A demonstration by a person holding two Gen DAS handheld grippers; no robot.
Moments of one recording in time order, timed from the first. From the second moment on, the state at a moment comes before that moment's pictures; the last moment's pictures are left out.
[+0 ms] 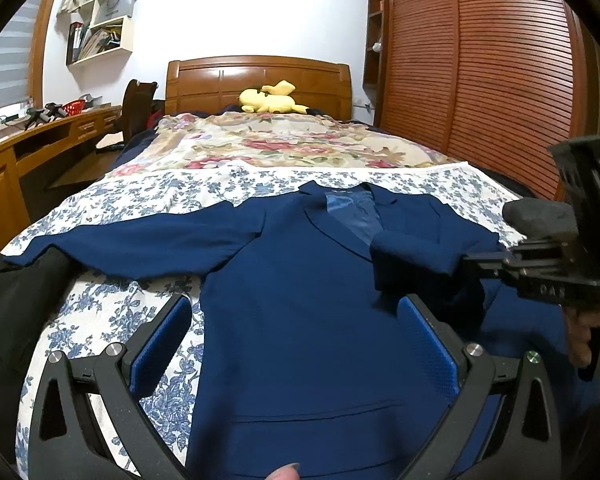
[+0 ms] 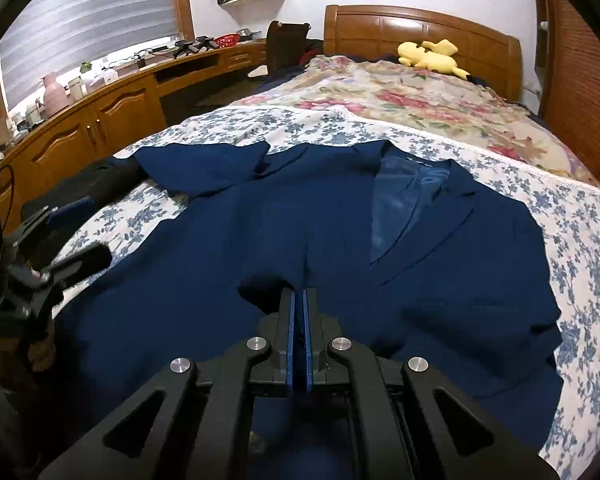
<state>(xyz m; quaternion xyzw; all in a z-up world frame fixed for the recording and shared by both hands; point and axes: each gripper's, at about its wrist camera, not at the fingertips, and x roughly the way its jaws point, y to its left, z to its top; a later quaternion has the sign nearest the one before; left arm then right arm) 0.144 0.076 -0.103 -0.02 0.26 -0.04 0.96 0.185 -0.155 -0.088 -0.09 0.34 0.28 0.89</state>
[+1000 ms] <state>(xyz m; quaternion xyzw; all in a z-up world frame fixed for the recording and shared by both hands) 0.179 -0.020 -0.083 0.03 0.30 -0.10 0.95 0.138 -0.238 -0.104 -0.05 0.34 0.22 0.91</state>
